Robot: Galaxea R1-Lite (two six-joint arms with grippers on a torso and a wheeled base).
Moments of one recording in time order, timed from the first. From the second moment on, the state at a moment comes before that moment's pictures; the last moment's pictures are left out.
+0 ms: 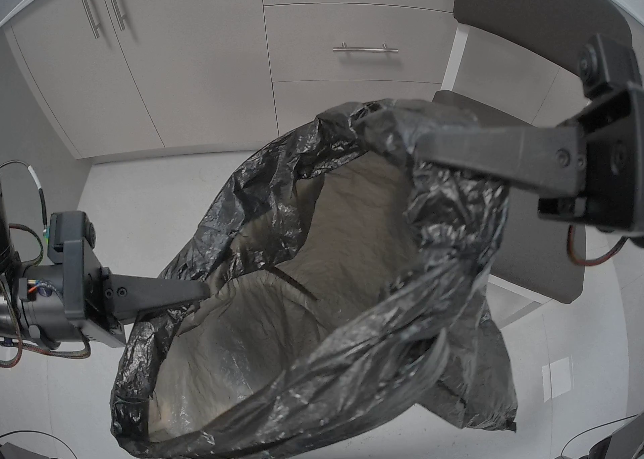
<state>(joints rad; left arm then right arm) -0.40 1.18 -0.59 -0.39 -0.78 -0.91 0.89 1.36 -1.16 -0.15 0.39 0.48</state>
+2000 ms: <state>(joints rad) -0.08 1.43 -0.55 -0.48 -0.78 -0.92 0.89 1.69 -1.09 -0.34 0.32 0.51</state>
